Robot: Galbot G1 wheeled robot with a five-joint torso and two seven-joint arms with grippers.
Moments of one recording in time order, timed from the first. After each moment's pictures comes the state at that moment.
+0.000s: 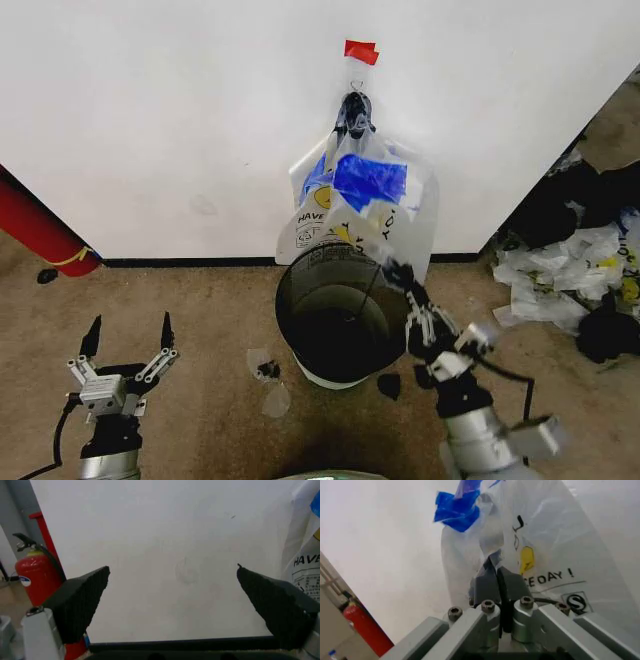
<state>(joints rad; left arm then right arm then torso) 1.84 -1.46 -0.75 -2.21 -0.06 -0.50 -0.08 -1.80 1.36 0.37 2.35 0.45 0.29 -0.16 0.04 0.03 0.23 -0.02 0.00</state>
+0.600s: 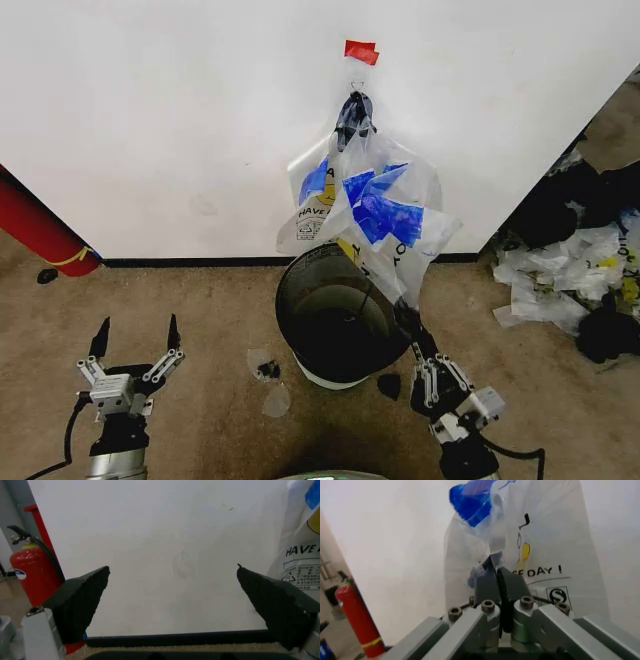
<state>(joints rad) 1.83 -1.46 -0.74 -2.19 -0.05 -0.49 -0.08 -1.95 1.39 0.38 2.27 0.28 0.60 -0.23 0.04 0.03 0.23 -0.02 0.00</state>
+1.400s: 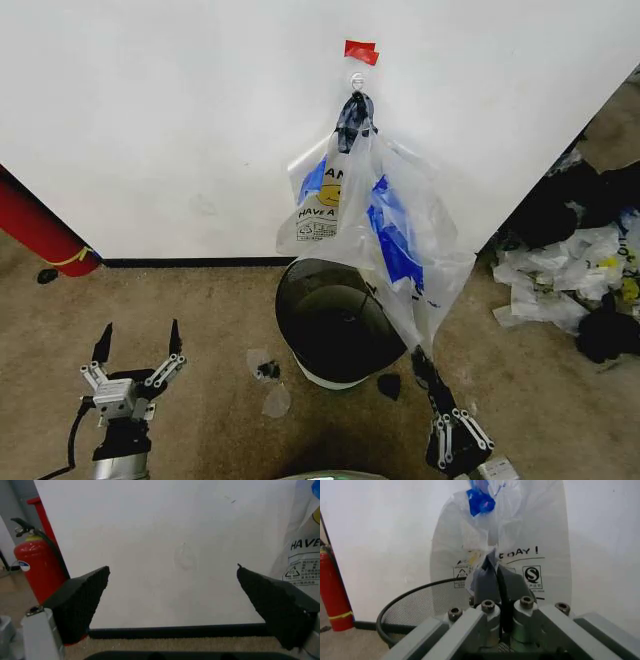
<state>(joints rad) 1.85 -1.49 -0.73 -2.18 -0.04 -0.51 -0.08 -2.05 1.40 0.45 2.15 0.15 0.83 -0.18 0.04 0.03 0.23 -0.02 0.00</state>
